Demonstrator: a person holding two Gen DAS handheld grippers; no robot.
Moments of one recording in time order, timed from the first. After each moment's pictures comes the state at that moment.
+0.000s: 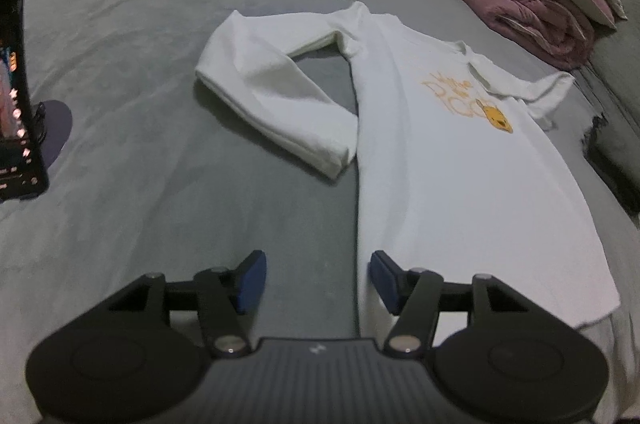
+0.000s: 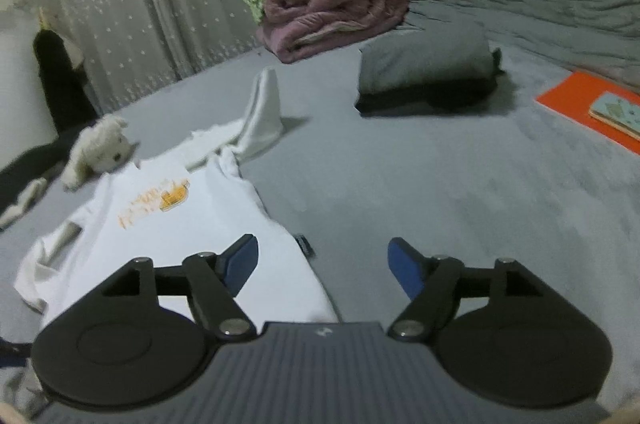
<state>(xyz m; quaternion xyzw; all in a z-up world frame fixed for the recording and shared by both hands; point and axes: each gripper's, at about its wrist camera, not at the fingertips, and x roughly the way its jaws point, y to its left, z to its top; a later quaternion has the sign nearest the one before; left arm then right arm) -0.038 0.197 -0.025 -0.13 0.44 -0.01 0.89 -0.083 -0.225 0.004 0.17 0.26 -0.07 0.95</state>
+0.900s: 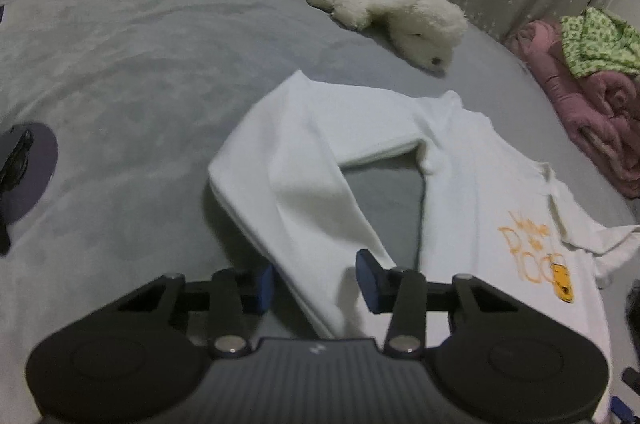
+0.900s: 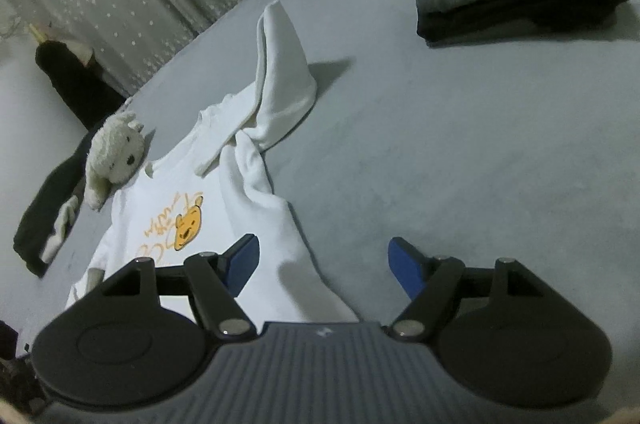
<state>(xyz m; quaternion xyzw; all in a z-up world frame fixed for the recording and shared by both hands) 0.057 0.217 -0.032 -0.22 0.39 0.13 0.89 0.053 -0.251 -0.036 0.28 0.37 0.01 0.89</state>
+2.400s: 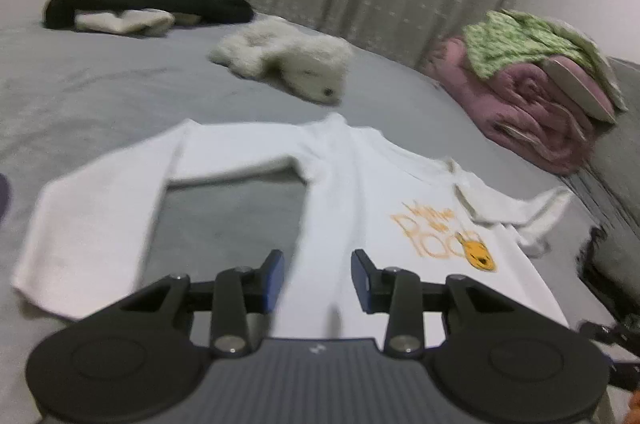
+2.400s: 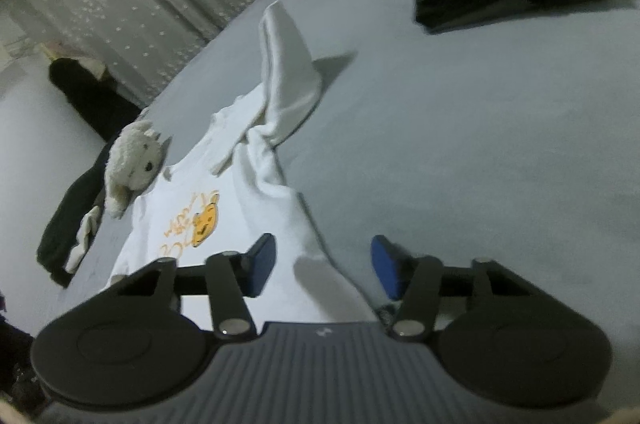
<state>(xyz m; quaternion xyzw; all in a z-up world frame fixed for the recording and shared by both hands) 0.012 0.154 -0.016 -0.17 0.29 0.02 0.94 0.049 -0.251 -0.045 0.32 0.36 0.04 0.88</state>
